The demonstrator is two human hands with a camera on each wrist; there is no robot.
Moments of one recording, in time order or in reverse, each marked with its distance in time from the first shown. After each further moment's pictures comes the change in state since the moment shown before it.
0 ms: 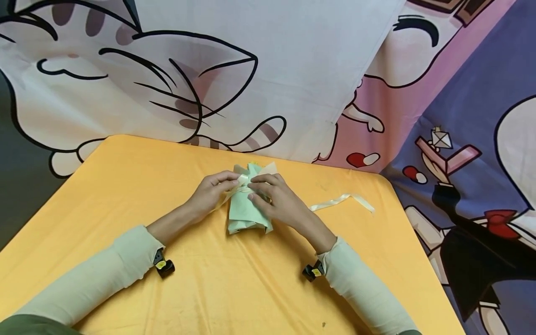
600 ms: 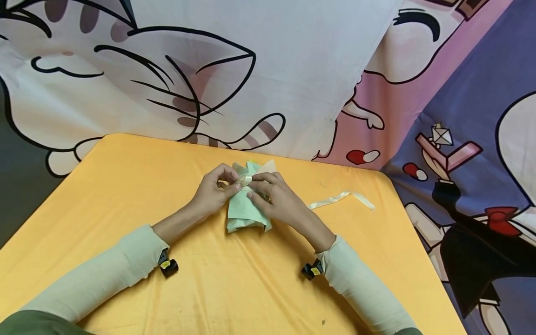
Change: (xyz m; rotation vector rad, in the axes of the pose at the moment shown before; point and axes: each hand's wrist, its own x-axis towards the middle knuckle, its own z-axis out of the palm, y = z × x) left_hand 0.004 -0.005 0.012 0.196 0.135 0.104; right_hand 0.000 0.000 0.001 0.018 0.012 0.009
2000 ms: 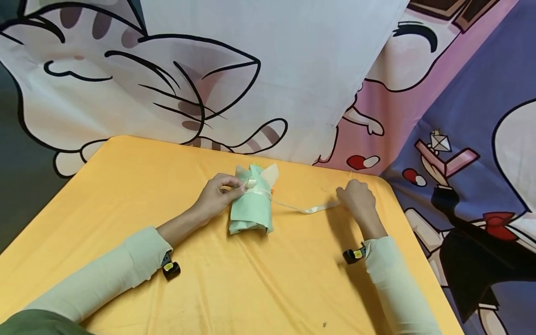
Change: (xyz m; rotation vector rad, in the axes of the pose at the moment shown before) left_hand -0.006 -0.002 0.000 0.032 -0.007 -0.105; right_hand -0.073 0.123 -0.090 -0.253 0.025 0.929
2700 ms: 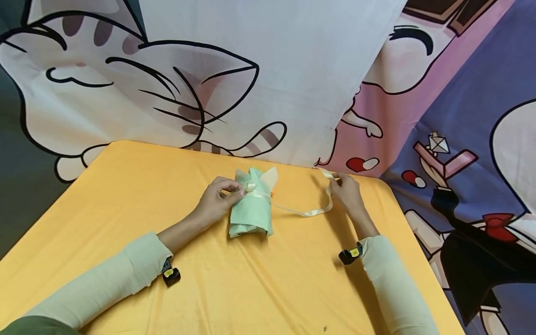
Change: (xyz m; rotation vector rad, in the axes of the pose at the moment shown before) left_hand -0.004 -0.002 0.004 0.091 0.043 0.075; right_hand 0.026 0.002 0.027 0.411 0.148 -0.217
